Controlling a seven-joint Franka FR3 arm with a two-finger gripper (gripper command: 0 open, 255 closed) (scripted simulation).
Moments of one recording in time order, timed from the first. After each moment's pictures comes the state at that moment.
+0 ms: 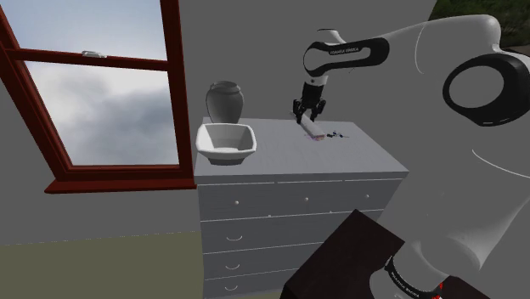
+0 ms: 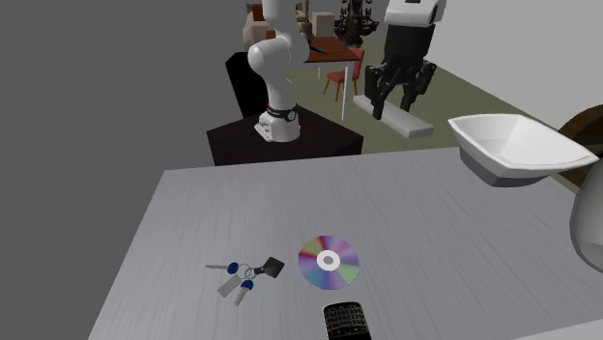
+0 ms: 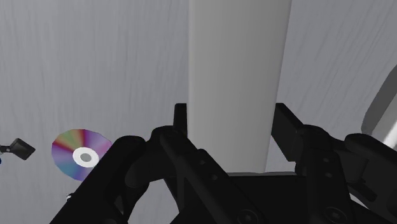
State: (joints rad) arm 0.03 0.05 -0.28 -1.82 -0.01 1.87 0.16
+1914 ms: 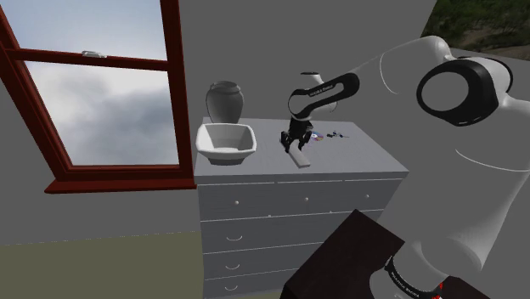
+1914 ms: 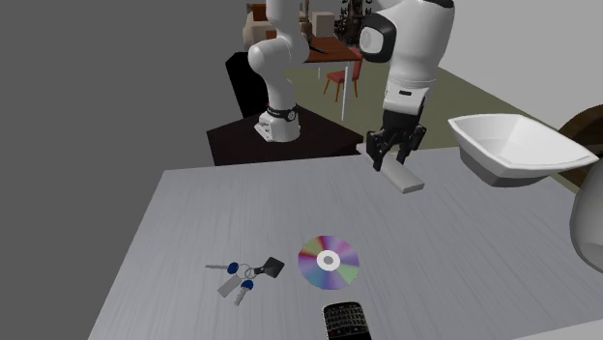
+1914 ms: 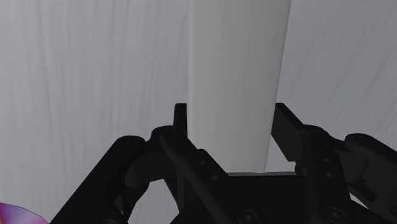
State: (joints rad) arm 0.05 0.17 -0.25 -2.04 0.03 2.21 0.19
